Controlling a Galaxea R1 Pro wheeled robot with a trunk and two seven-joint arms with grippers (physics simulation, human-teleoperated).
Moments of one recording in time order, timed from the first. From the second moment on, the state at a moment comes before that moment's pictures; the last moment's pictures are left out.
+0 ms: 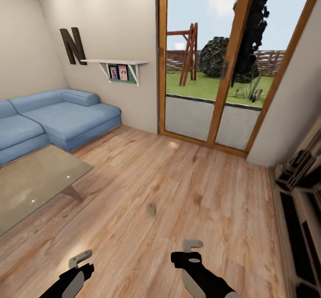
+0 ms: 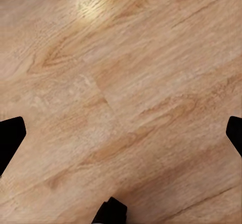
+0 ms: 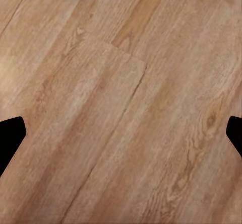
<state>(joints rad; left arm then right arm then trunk) -0.45 0.12 -0.12 -0.43 0.59 0.19 0.37 -0.51 0.12 0.64 -0.48 -0.62 0.15 -0.39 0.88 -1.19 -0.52</state>
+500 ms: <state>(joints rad) -0.45 0.12 -0.14 -0.43 0.59 0.19 0.37 -0.51 0.12 0.64 -0.48 -0.62 0.15 -0.39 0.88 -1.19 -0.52</state>
